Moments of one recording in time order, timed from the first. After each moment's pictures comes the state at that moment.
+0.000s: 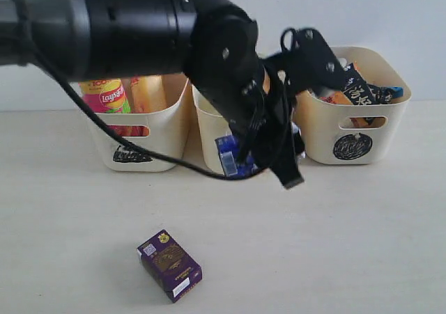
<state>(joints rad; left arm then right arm) -0.89 1.91 -1.61 0.20 0.72 0.31 -0.03 0.00 0.00 -0.05 0.16 0.19</state>
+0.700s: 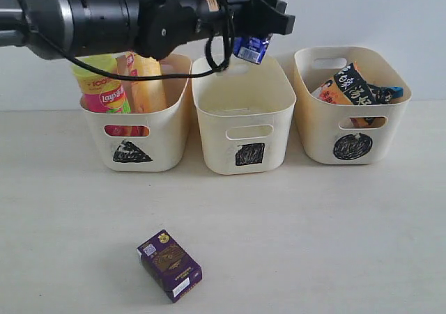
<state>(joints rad) -0.64 2.02 -1.68 0.20 -0.08 -0.14 -0.03 0.00 0.00 -0.05 0.16 0.19</state>
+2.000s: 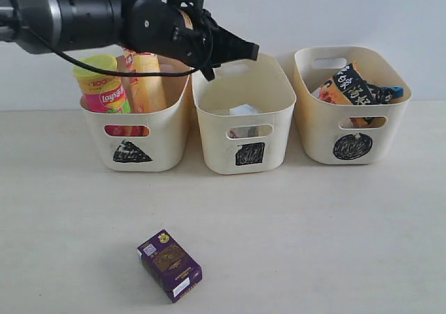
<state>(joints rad) -0.57 2.02 -1.69 0.09 0.28 -0.15 -0.03 0.00 0.00 -0.05 0.16 0.19</state>
